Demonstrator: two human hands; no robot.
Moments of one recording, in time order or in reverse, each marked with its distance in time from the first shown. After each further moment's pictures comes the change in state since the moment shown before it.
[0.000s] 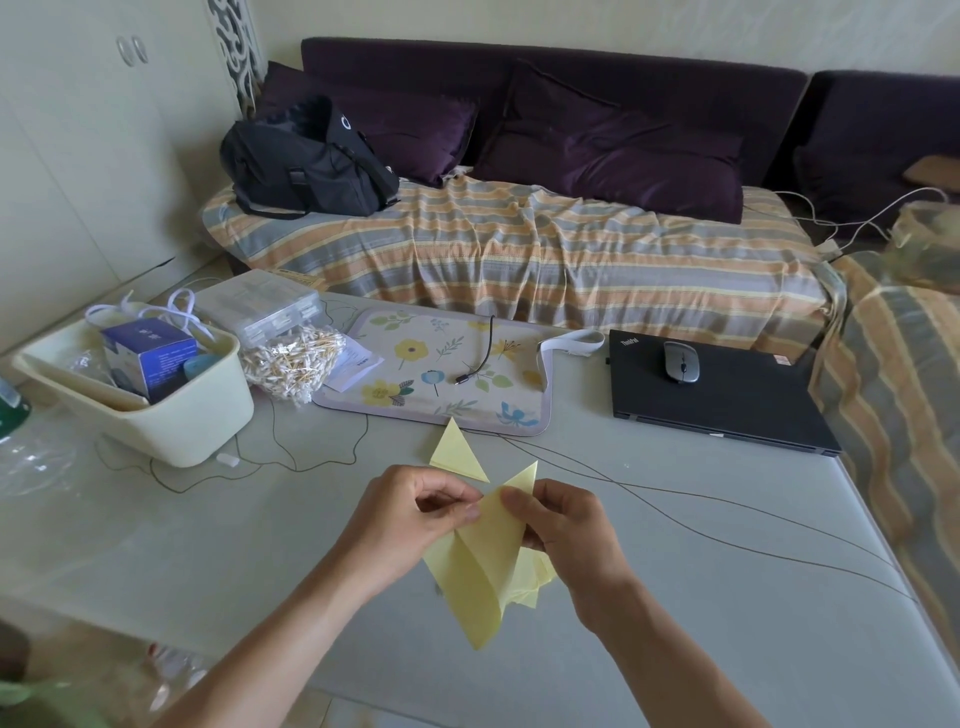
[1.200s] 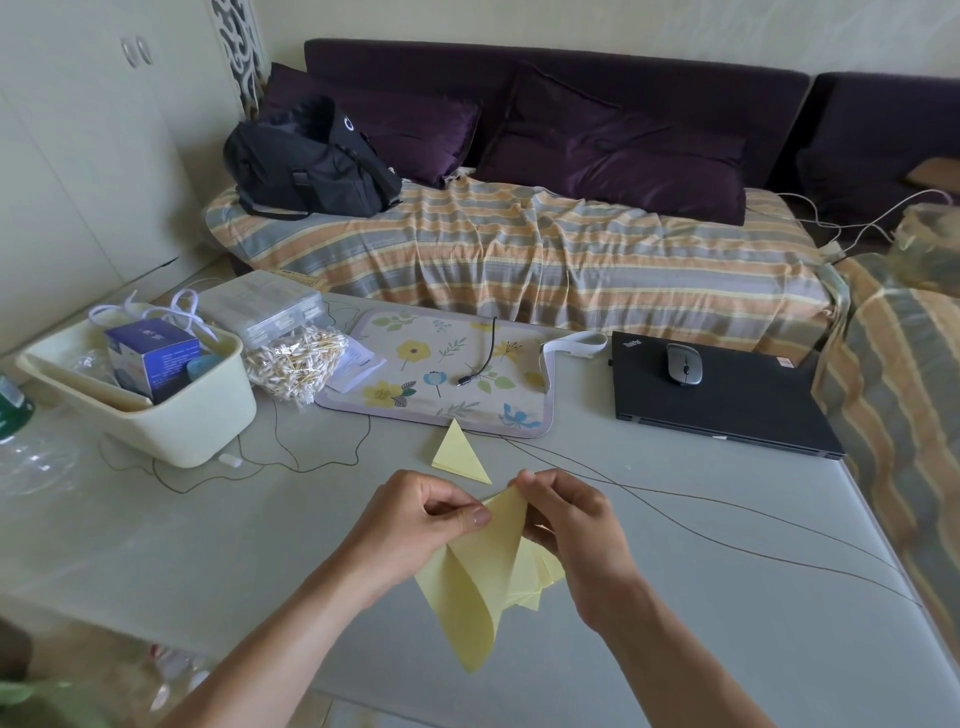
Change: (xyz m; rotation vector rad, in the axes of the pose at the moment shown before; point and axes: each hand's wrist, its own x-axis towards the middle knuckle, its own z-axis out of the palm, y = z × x) left_hand 0.000 0.000 0.001 -0.034 -0.066 -0.093; right_hand 0.005 -0.003 -0.001 0.164 0.001 -0.014
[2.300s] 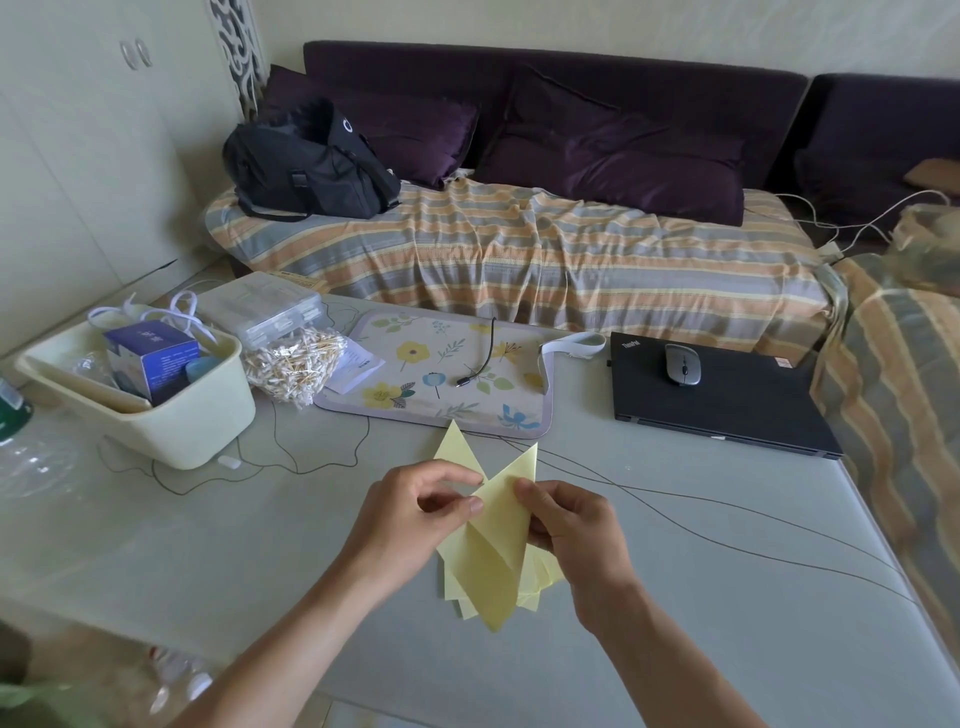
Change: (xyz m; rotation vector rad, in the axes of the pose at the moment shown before) left_hand 0.000 0.000 0.003 0.029 0.125 0.099; right_hand -0.002 0.004 0.000 -0.046 0.094 0.025
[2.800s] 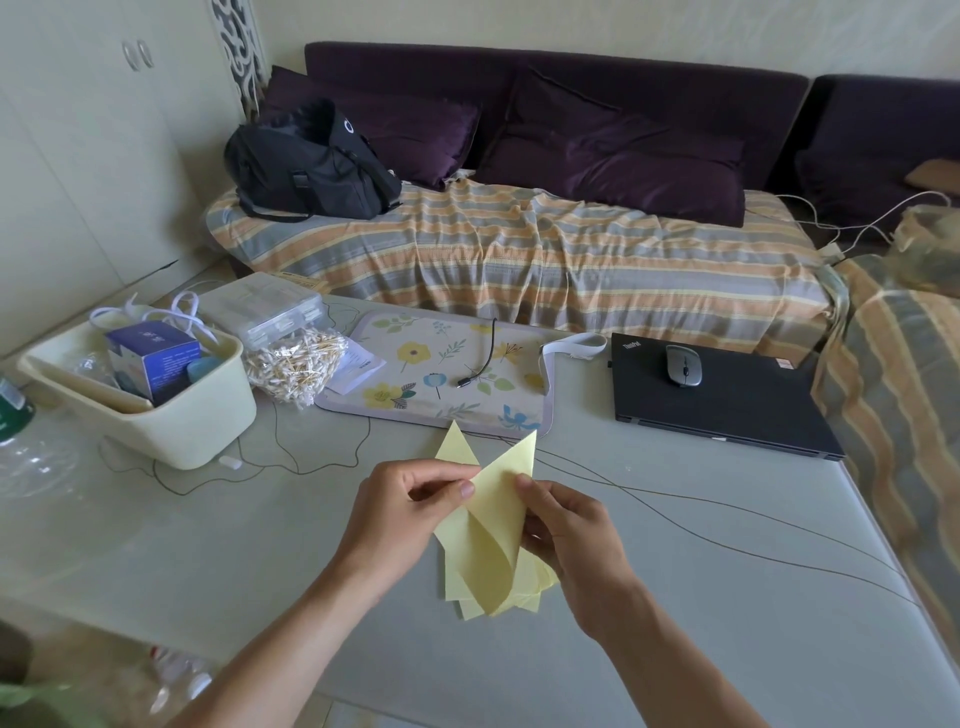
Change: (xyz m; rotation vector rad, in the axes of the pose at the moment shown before) left_hand 0.001 0.001 -0.002 -0.150 0.083 0.014; right_hand 0.000 0.000 0.000 0.118 -0.094 0.068
